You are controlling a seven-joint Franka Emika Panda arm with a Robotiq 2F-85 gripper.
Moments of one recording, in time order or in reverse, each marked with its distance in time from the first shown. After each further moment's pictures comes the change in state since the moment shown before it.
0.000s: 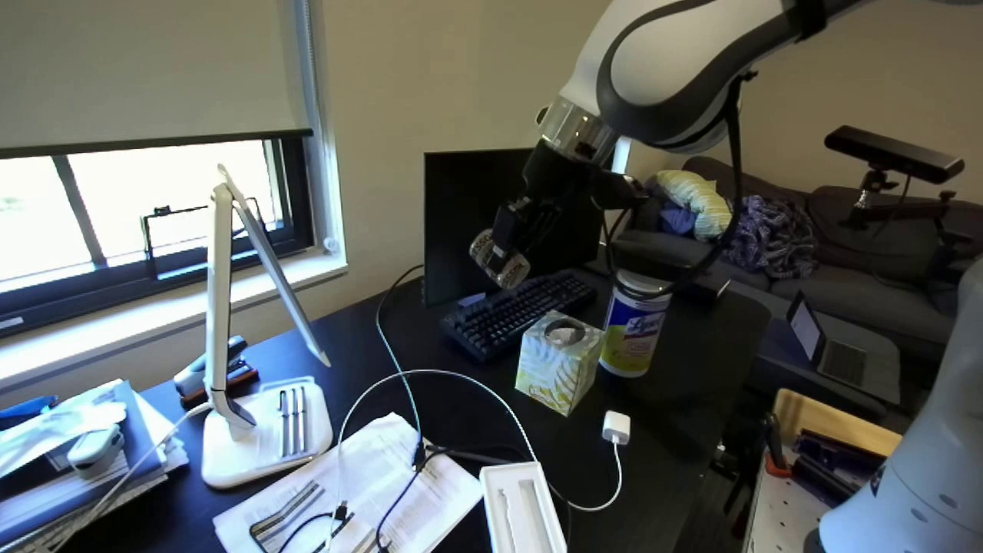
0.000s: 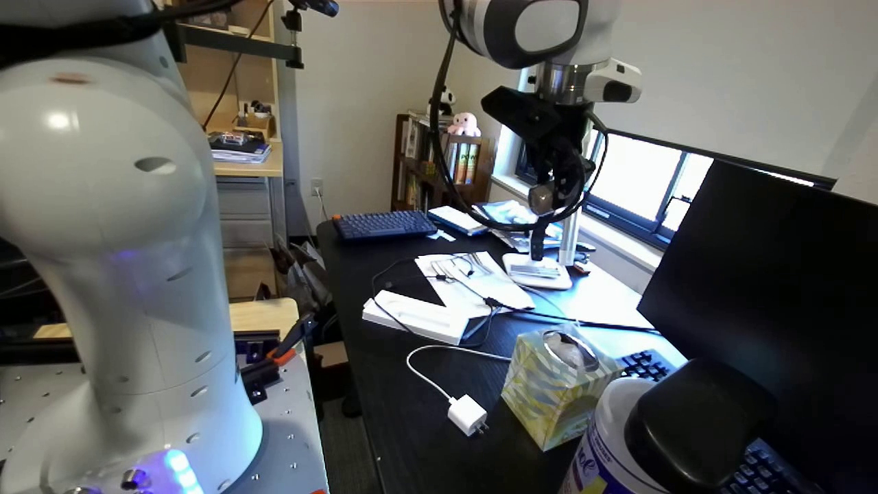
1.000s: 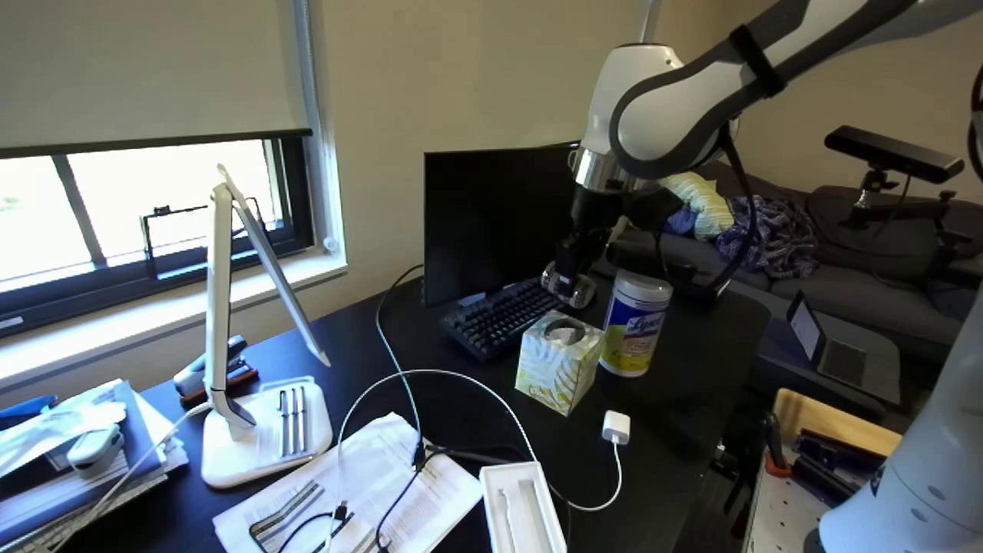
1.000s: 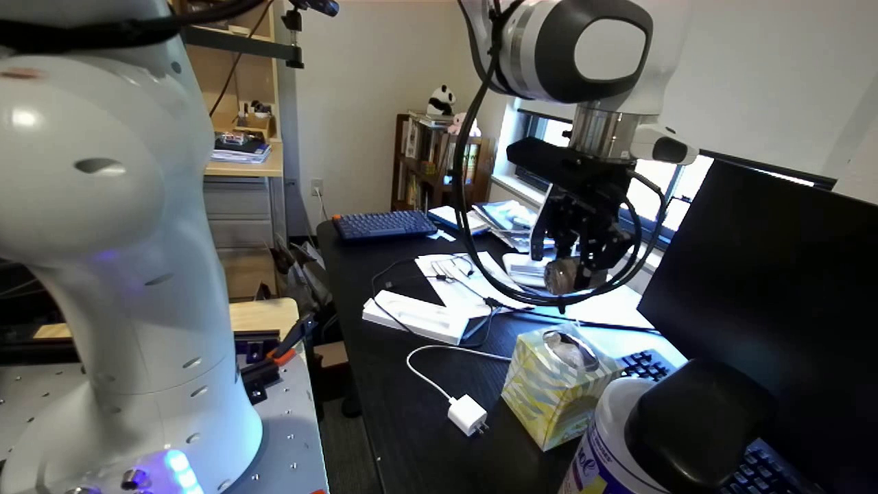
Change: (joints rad) arm -0.166 0.071 -0.062 -0.020 -0.273 -0.161 0.044
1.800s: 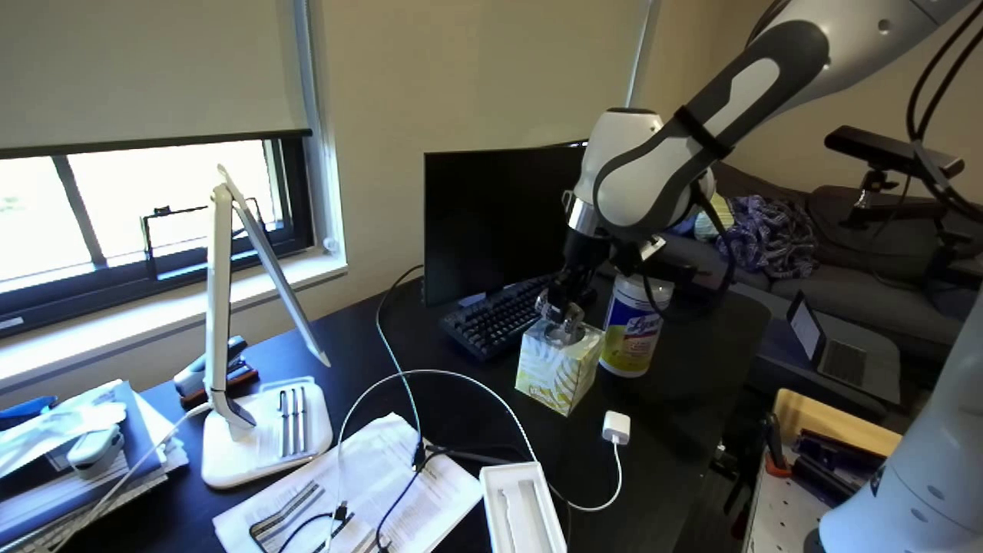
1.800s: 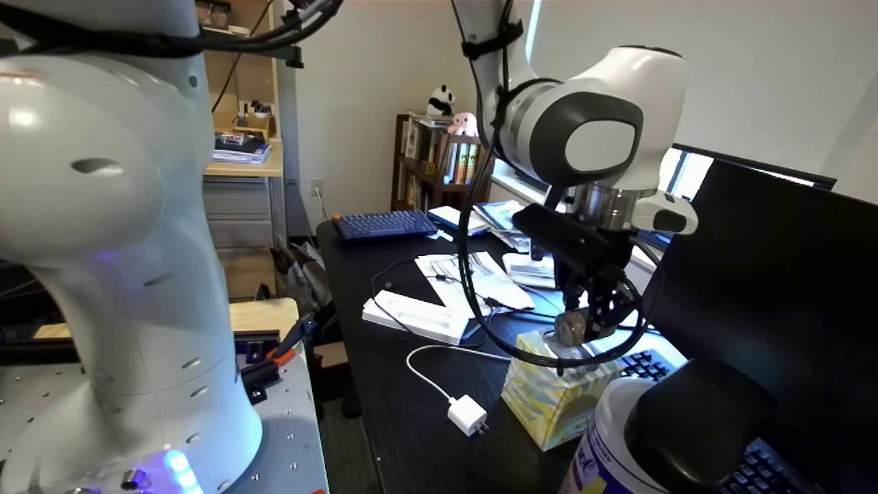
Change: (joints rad) arm -0.009 0.193 -0.034 -0.021 0.007 0.261 -0.061
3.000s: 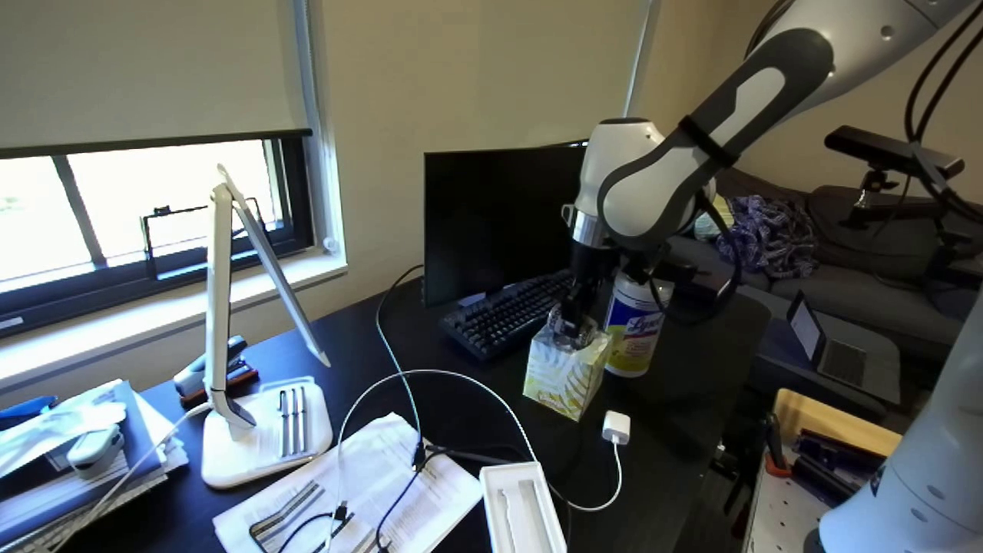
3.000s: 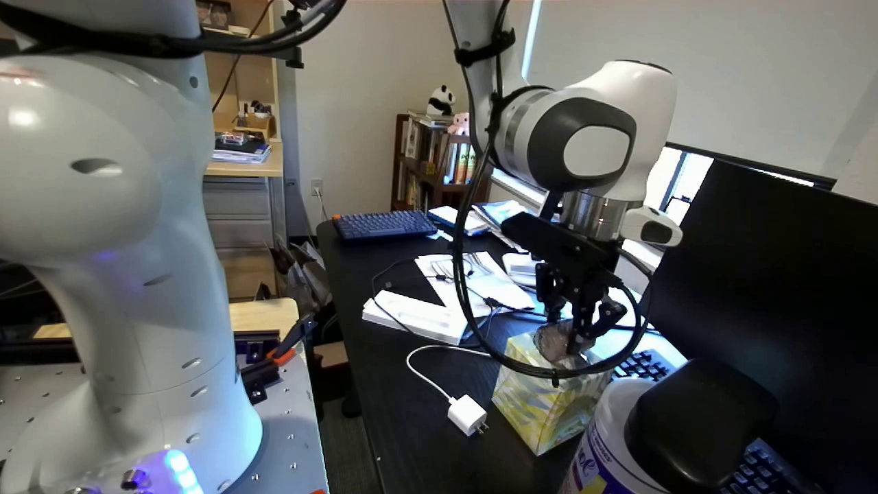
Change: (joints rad) arm -0.001 0.003 0.001 -0.016 -0.063 -0.075 -0.035
